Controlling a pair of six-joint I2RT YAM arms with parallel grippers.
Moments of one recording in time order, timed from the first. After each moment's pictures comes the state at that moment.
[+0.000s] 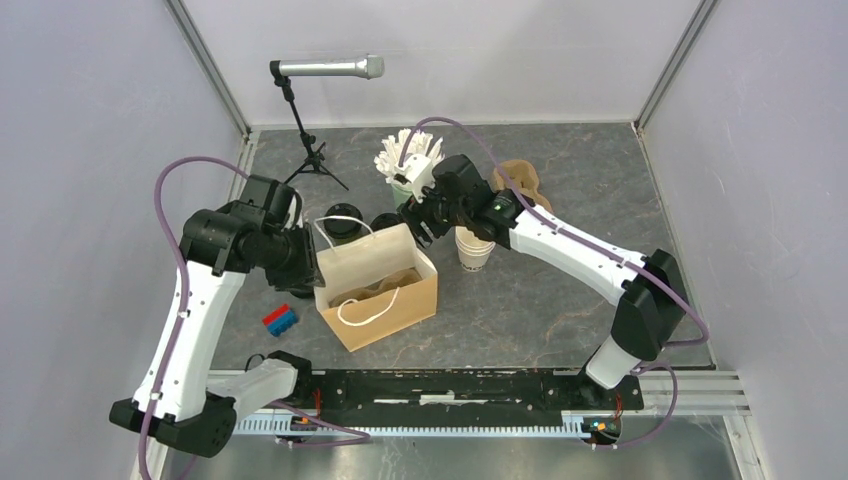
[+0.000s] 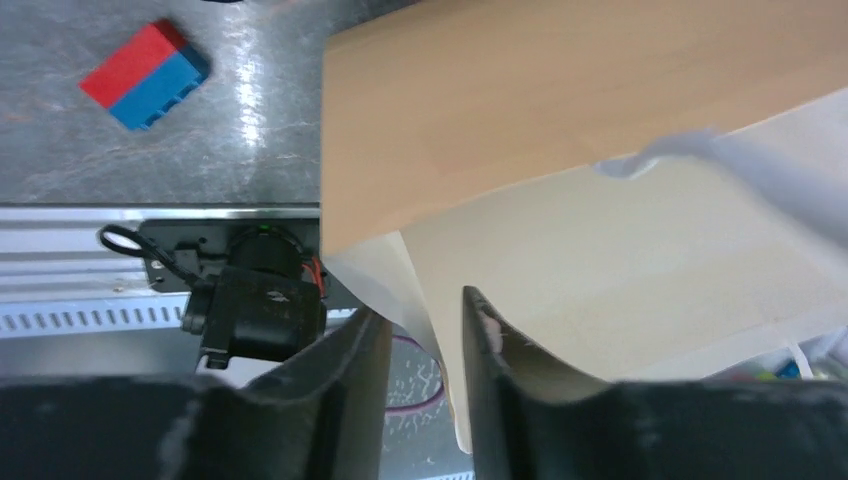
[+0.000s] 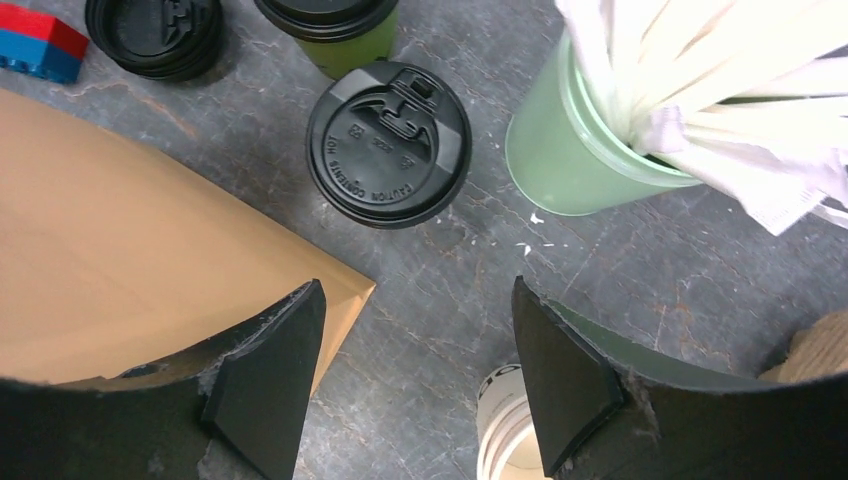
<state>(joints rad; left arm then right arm) -0.31 1.06 1.46 -1.57 0.09 -0.49 0.82 1.64 1.42 -0.40 -0.10 -0.10</state>
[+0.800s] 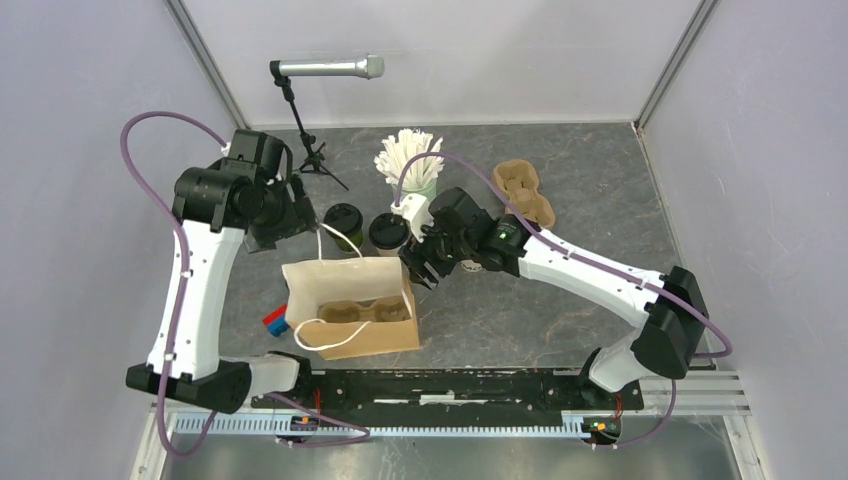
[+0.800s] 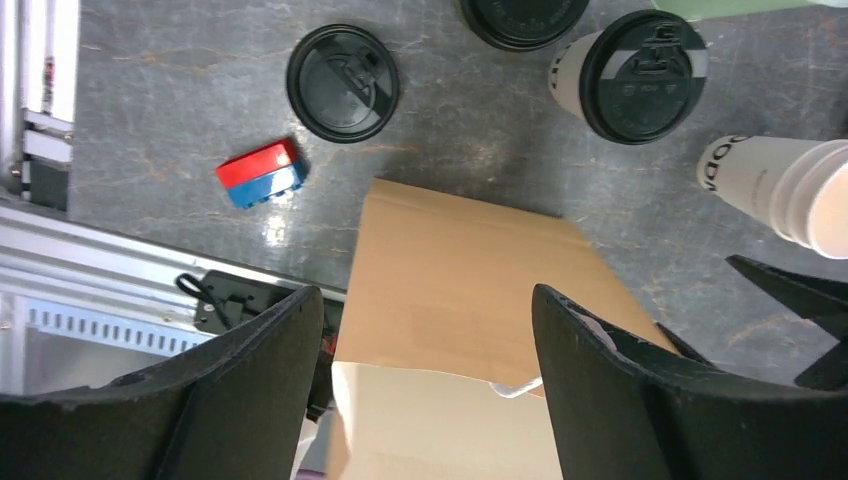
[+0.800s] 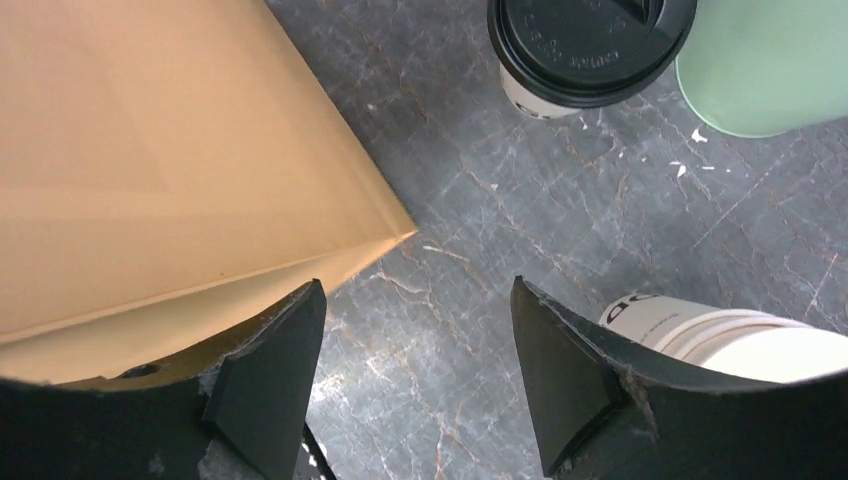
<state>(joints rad) -0.24 1.26 1.76 -1.58 -0.21 -0.57 0.94 1.52 1.29 -0.50 -0.16 -0.03</state>
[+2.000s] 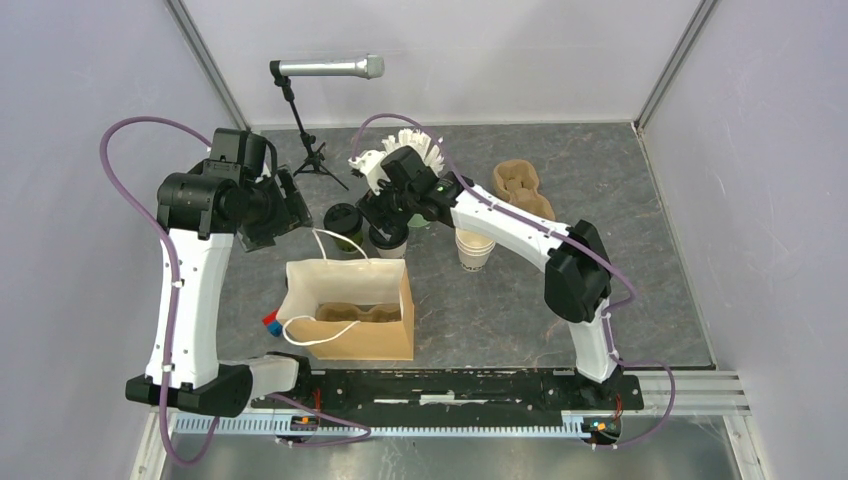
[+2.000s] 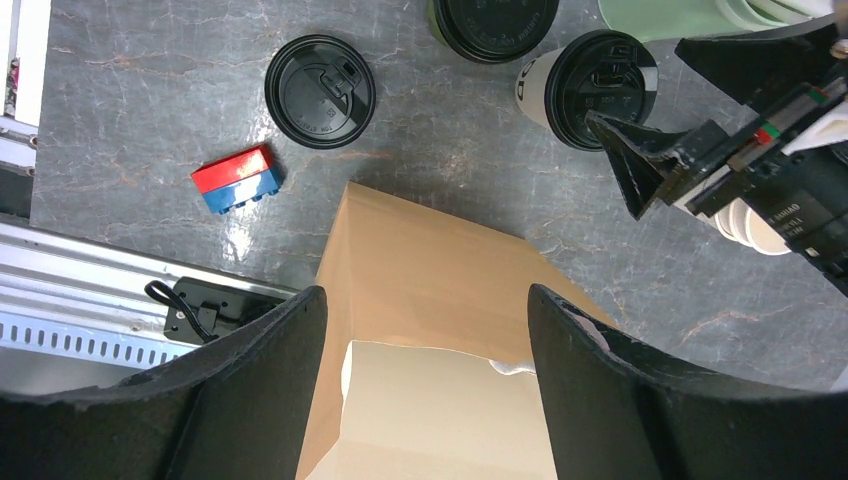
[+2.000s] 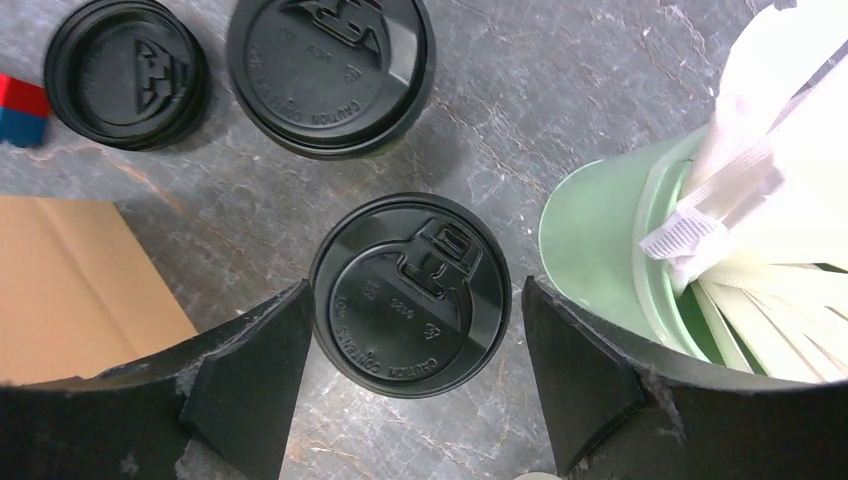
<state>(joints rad) -0.16 1.25 1.81 -1.57 -0.12 -0.57 0.87 2.02 1.84 -0.51 -0.08 -0.08</state>
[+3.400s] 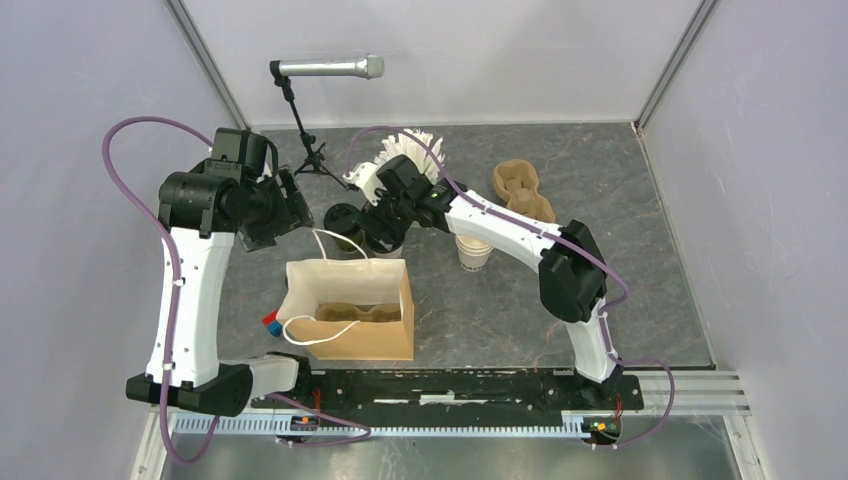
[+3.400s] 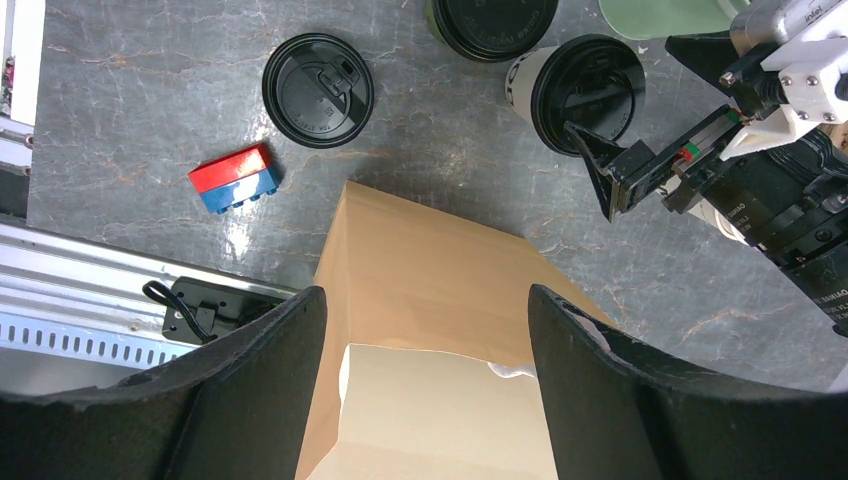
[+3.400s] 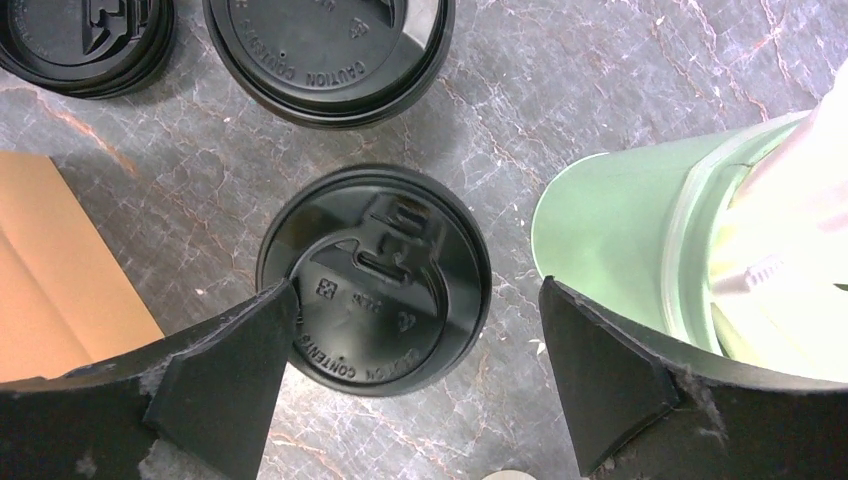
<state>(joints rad) -0.16 1.26 1.80 -1.57 -0.11 -0.57 0.89 2.06 1.81 -0.51 -0.05 -0.19</state>
